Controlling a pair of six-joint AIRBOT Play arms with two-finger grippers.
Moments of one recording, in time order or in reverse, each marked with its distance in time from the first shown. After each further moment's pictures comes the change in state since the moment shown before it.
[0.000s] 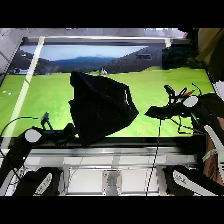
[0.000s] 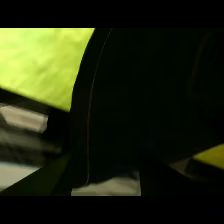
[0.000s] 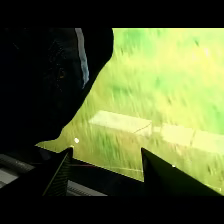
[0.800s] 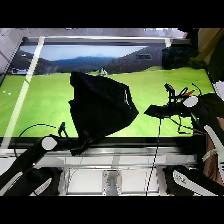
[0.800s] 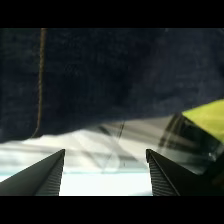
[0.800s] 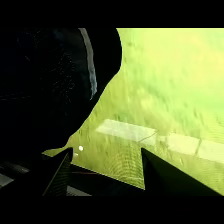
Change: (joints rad) left arm -0.422 -0.074 -0.075 -0.167 0.263 -0.269; right arm 0.000 0.000 -0.003 0.033 -0.025 -0.018
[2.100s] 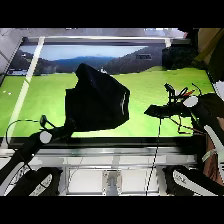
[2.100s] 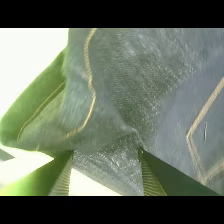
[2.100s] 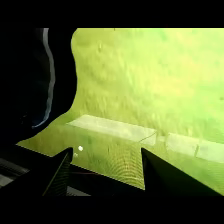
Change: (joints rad) left arm 0.335 -0.084 0.029 0.344 0.210 -0.077; right arm 0.000 0.000 0.000 -0.002 -0.002 0.000
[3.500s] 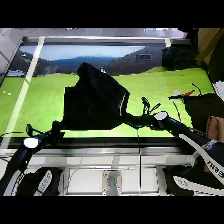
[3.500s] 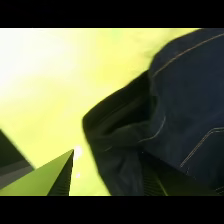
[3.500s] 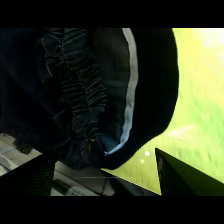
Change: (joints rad) left arm 0.331 0.095 -0.135 -0.297 -0.040 0.321; right arm 0.421 -0.129 -0.184 0.544 -0.414 -0.082
